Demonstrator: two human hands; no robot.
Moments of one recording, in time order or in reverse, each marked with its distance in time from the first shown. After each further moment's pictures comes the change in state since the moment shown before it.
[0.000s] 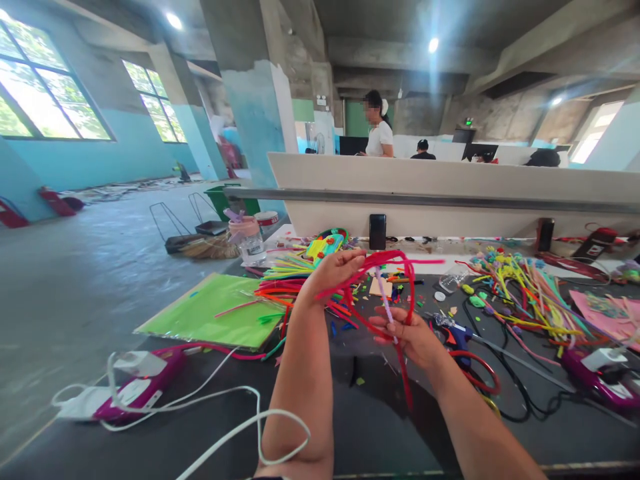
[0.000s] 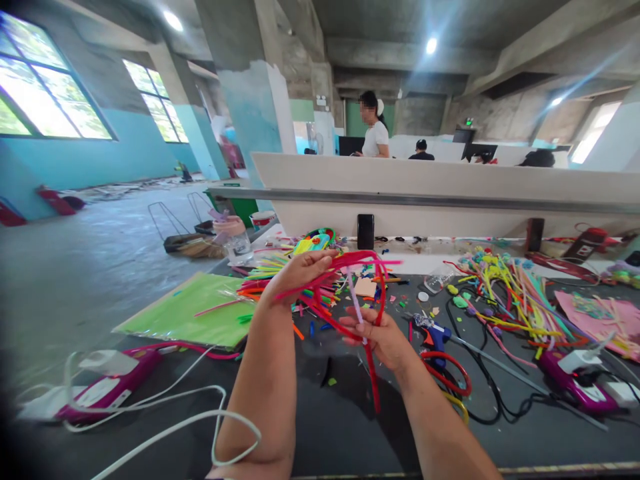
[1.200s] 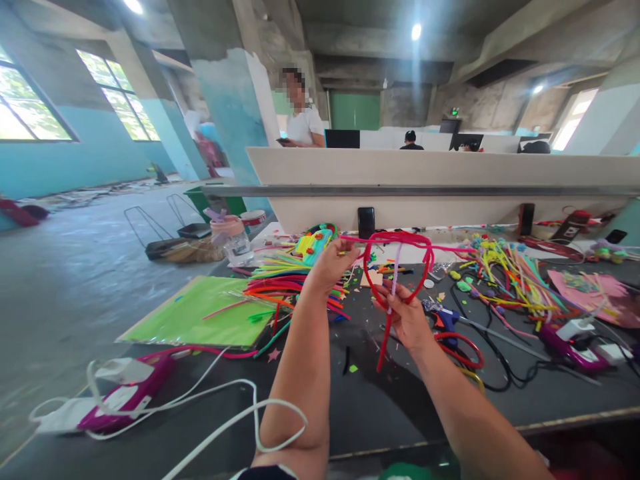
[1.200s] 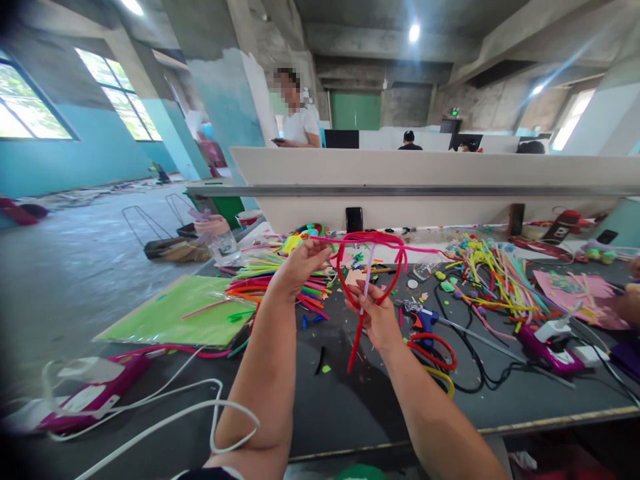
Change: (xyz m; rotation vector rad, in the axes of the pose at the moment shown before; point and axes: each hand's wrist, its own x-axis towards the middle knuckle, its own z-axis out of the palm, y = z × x) left_hand 0.020 -0.016 0.021 0.014 0.283 0.048; right_hand 0.008 0.002 0.001 0.127 0.225 -0.405
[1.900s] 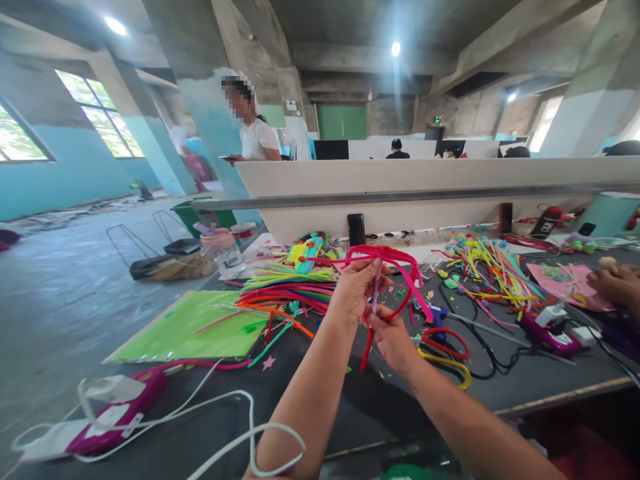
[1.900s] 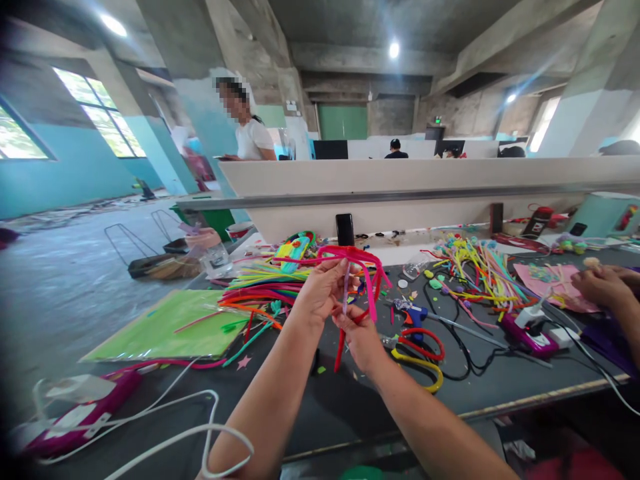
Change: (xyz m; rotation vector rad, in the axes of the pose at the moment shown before) left_hand -0.053 0.023 0.072 -0.579 -0.204 -0.241; right_hand -0.035 0.018 0.018 -0.080 -0.036 -0.013
